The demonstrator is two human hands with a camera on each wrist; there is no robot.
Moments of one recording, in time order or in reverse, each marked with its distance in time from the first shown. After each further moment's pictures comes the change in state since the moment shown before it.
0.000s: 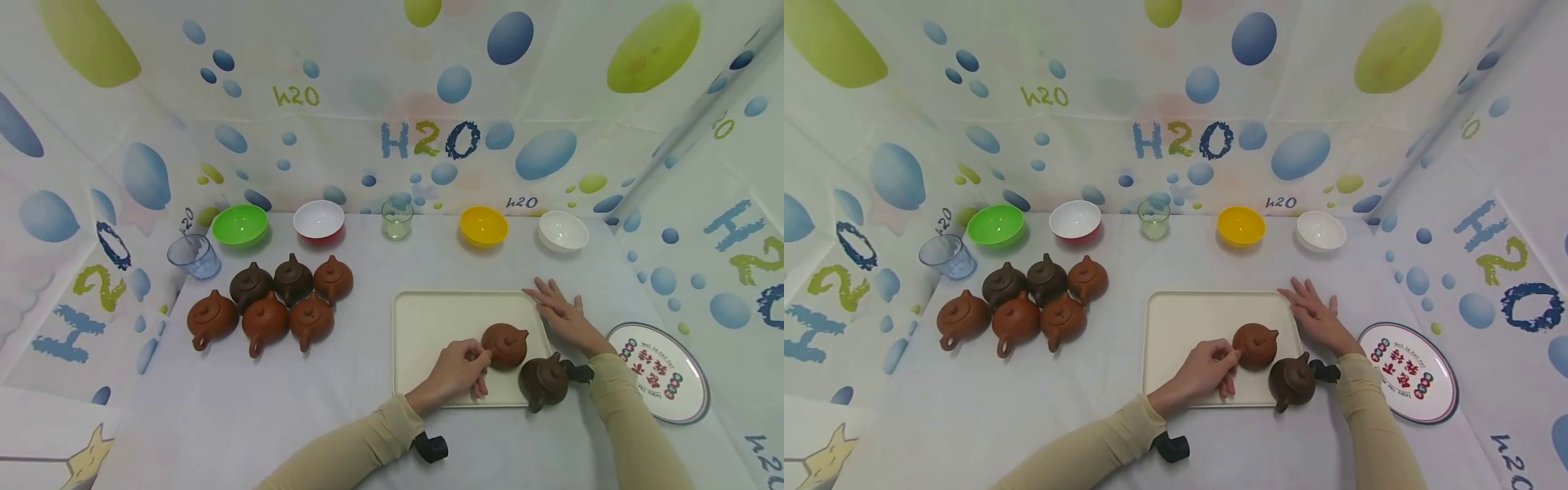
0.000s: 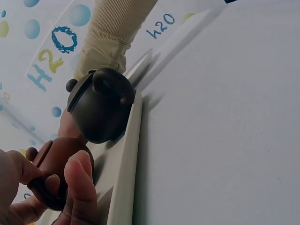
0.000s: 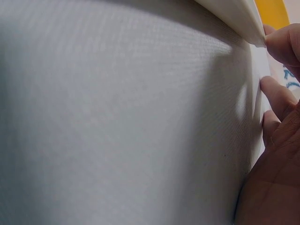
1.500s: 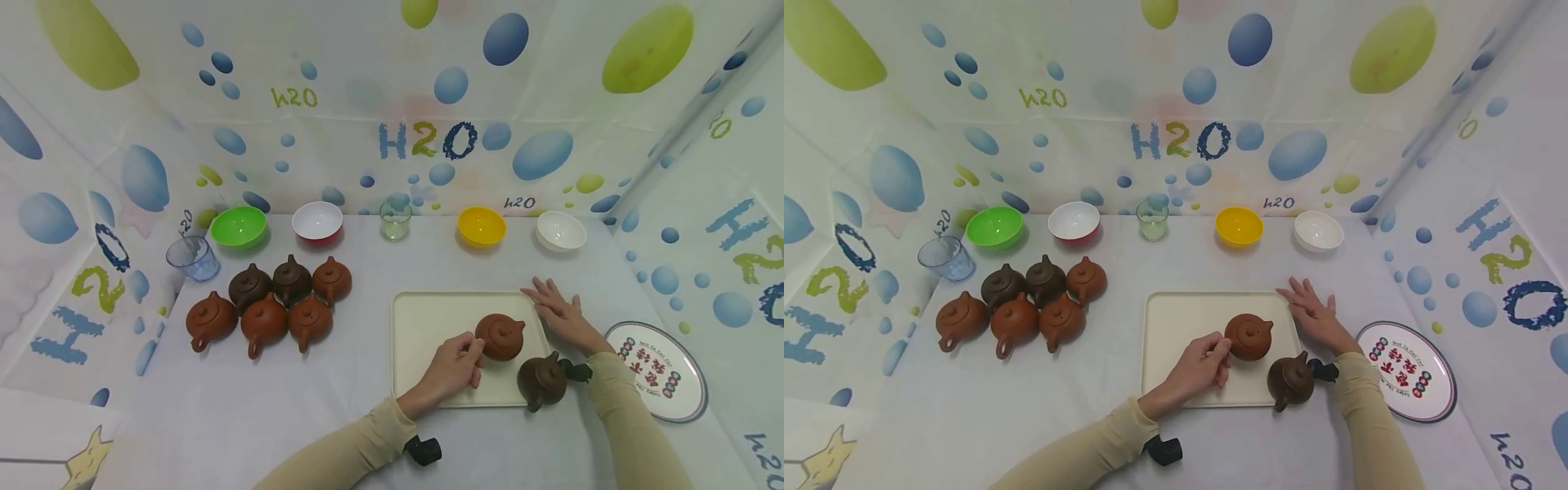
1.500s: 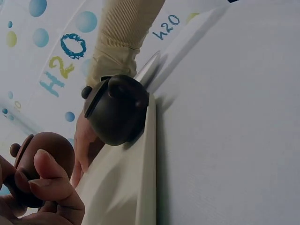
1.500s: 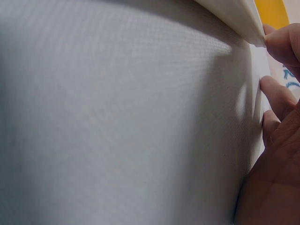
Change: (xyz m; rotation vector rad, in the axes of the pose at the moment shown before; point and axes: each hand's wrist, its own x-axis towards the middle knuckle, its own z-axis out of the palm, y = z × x) left_hand -0.008 0.014 -0.006 -0.033 0.065 0.035; right_hand 0.004 0.003 0.001 -0.005 0.004 -0.006
